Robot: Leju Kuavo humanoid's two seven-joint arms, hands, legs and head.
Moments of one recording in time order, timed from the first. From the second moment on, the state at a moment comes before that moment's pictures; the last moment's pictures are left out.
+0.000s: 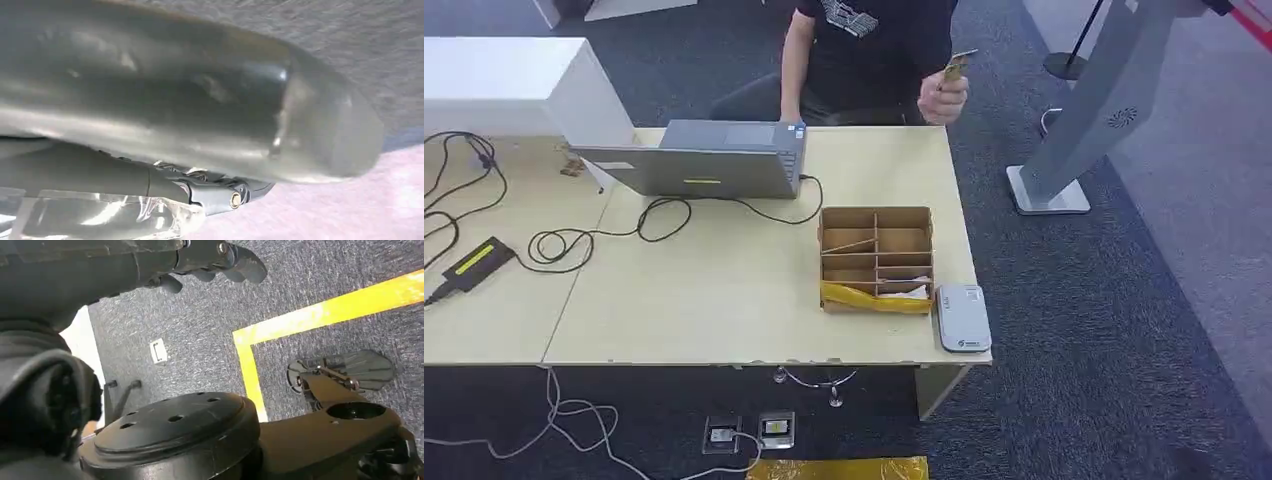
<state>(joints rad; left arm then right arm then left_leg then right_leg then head) -0.16 0.06 -1.18 -0.17 0.84 0.27 0.21 -0.15 -0.22 -0.83 -0.17 0.50 -0.34 -0.37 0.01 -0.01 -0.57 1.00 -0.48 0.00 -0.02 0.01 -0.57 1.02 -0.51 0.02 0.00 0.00</state>
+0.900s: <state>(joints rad) -0.18 0.07 -1.26 -0.17 0.74 0.20 0.14 -0.98 -0.50 -0.34 -0.45 -0.13 0.10 -0.32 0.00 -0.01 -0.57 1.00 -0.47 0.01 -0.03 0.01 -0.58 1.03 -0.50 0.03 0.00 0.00</state>
